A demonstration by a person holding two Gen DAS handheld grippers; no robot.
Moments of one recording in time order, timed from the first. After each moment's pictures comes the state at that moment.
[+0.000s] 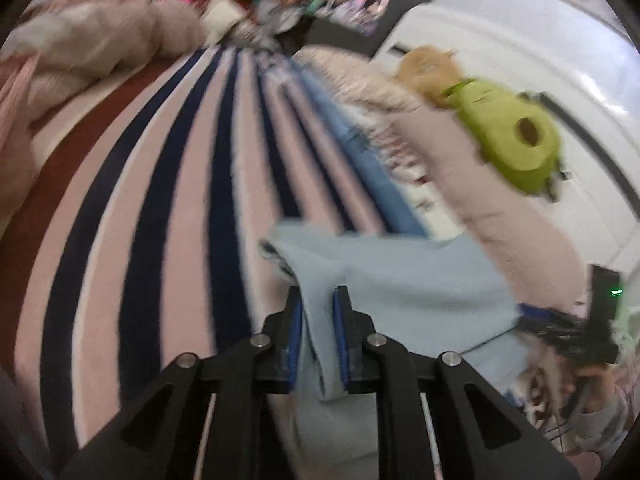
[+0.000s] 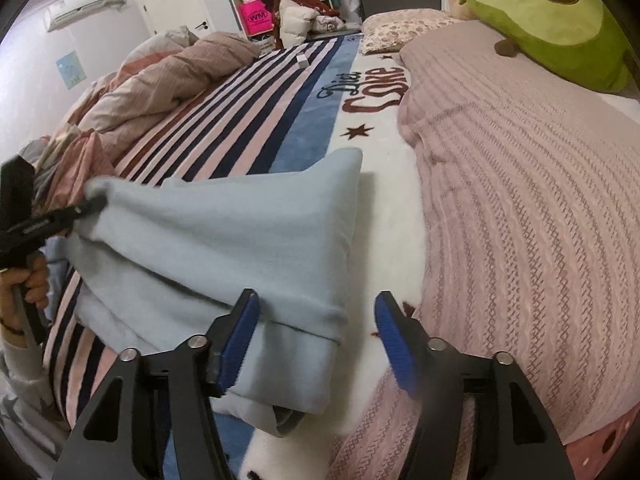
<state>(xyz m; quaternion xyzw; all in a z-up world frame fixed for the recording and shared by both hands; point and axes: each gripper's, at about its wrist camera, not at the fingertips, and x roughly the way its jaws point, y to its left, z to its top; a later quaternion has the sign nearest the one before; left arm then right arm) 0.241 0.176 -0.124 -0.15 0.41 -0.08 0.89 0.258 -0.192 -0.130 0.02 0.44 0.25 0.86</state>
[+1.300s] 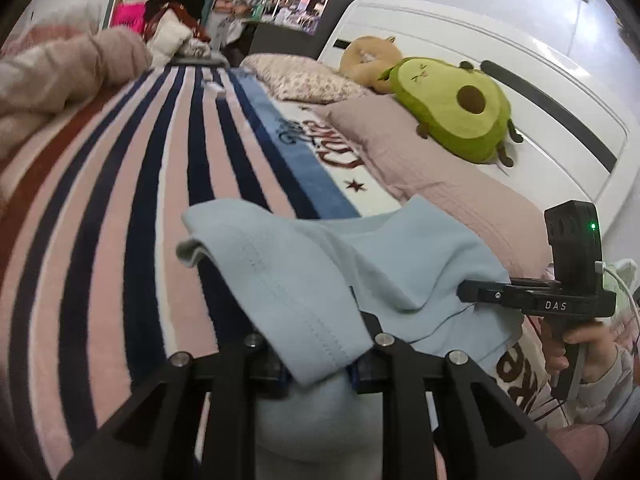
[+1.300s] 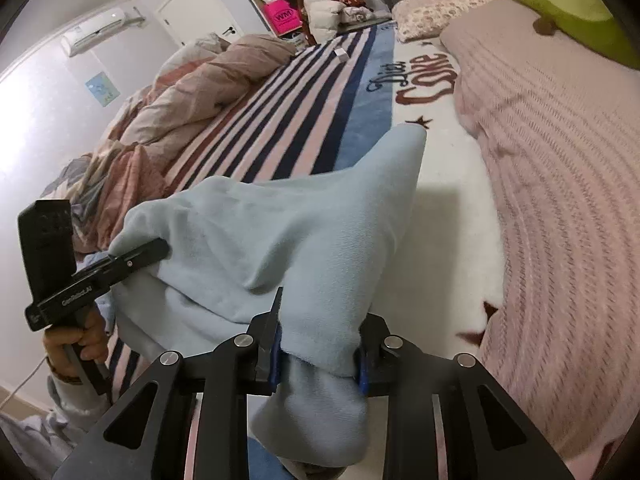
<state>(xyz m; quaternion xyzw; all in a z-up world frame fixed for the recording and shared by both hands) 0.202 0.097 -0.092 -0.11 0.36 -0.16 0.91 0.251 -0.177 -0.116 0.09 0.45 0.33 0.83</state>
